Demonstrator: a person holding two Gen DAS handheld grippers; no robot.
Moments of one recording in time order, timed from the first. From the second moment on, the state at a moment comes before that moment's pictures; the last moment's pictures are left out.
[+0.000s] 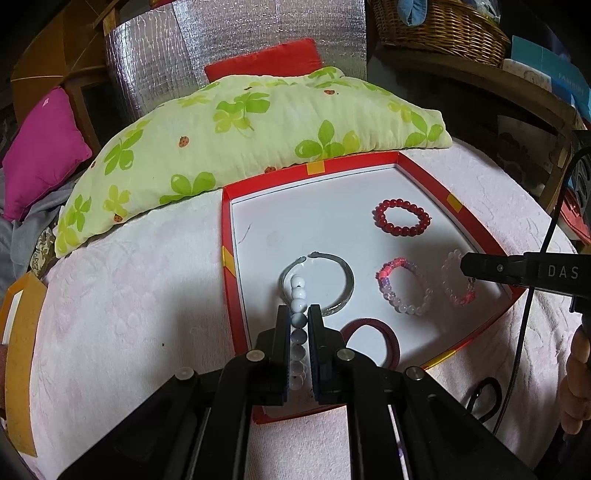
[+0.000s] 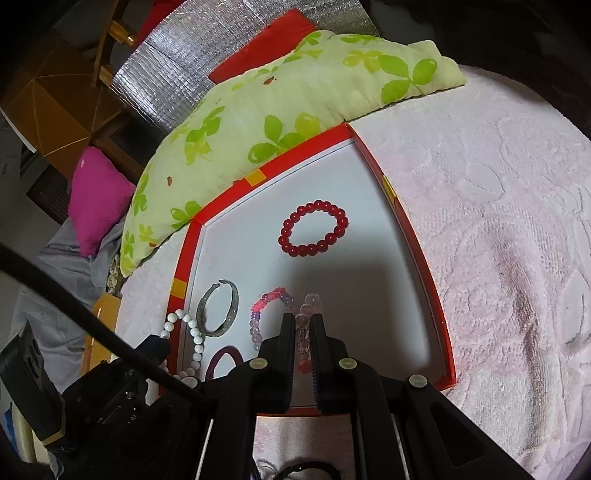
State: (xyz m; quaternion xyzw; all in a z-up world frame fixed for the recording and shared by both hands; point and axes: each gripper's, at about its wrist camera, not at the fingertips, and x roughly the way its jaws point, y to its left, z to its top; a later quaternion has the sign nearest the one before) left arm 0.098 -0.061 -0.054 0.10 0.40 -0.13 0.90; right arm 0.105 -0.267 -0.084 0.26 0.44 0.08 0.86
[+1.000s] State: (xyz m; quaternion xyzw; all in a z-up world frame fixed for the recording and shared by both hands) left arm 0.099 -0.061 -0.070 0.10 0.44 -0.14 0.88; right arm 0.104 -0.283 -0.087 0.29 0.45 0.07 0.84
